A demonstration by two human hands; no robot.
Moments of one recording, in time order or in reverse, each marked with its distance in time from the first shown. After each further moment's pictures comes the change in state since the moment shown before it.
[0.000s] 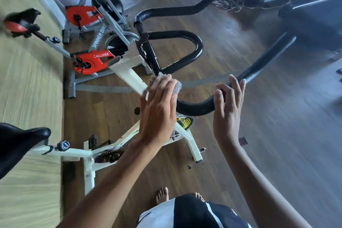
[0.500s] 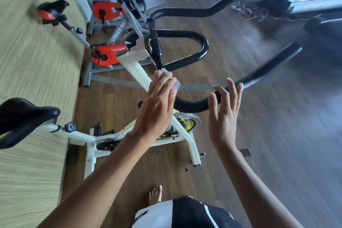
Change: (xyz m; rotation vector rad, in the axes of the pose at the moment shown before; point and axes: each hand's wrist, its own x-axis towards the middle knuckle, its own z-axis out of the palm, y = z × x) left_hand -0.005 0.012 0.013 -0.048 -0.021 -0.079; right_hand 0.002 0.007 -0.018 -0.075 -0.140 -0.088
